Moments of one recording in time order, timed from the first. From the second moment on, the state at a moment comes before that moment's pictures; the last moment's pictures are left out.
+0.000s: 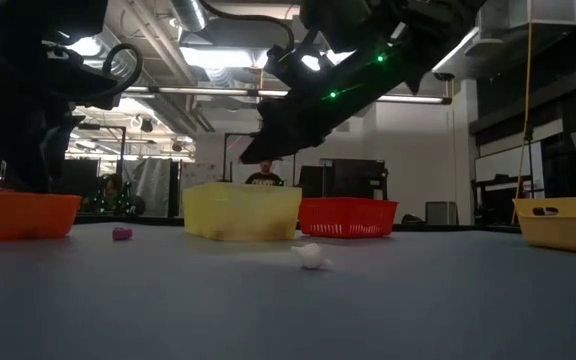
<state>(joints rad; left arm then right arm) -0.41 1.44 0.83 -1.13 -0.40 -0.73 0.06 1.91 1.11 0.29 0.44 -0.07</state>
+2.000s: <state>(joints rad) -0.41 1.44 0.83 -1.13 -0.40 -0.73 0.48 1.92 1.11 0.27 0.36 0.14</state>
